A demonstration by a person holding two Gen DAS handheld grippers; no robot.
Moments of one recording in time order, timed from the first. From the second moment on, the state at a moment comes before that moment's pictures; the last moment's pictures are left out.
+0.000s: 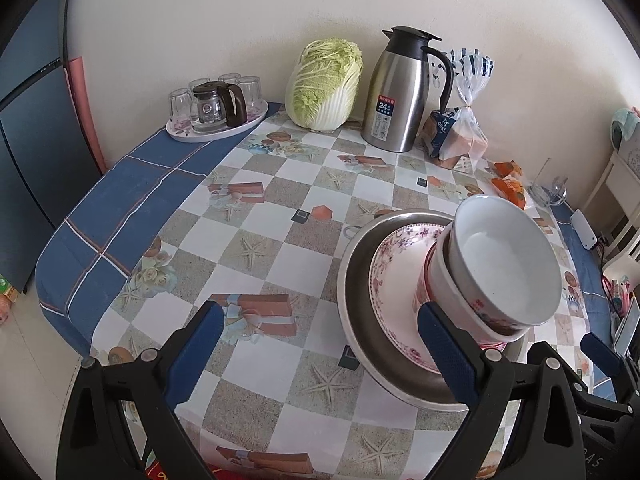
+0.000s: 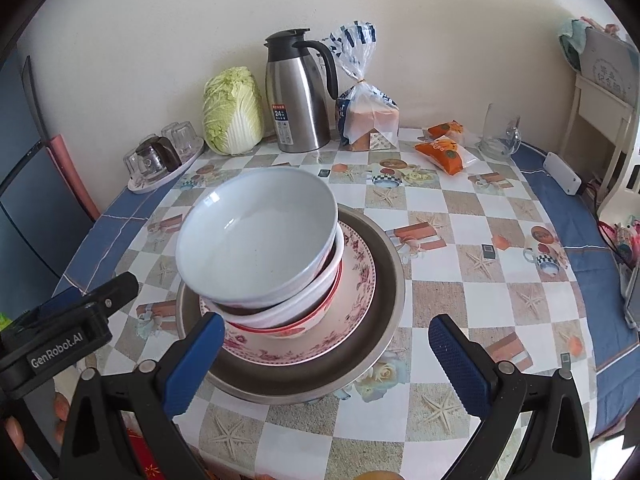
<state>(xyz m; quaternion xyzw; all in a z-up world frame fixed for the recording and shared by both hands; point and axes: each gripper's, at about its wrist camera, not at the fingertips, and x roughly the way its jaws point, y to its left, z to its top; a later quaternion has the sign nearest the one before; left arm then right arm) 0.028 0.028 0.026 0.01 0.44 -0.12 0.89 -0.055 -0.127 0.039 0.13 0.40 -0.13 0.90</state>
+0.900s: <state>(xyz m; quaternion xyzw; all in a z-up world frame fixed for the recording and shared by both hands) 0.036 0.016 -0.019 0.10 0.51 -0.12 0.84 -0.047 -0.129 0.001 0.10 0.47 -0.14 0.86</state>
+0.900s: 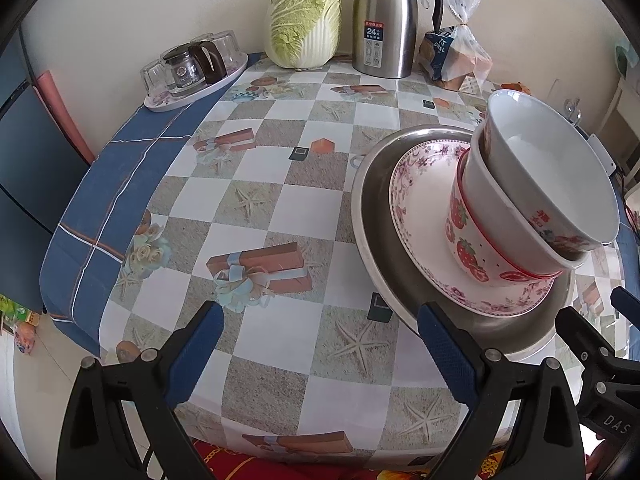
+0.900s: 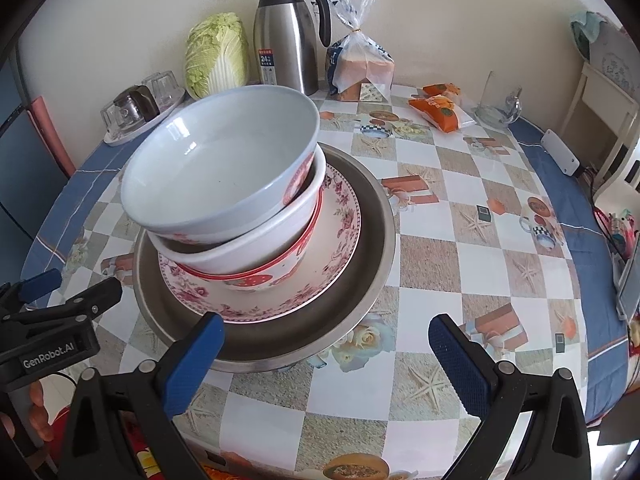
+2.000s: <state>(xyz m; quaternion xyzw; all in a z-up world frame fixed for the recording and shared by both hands) 0.037 0.008 -0.034 0.12 0.53 -0.13 0.83 -0.044 -0.132 -0.011 0.10 0.49 -0.15 0.85</state>
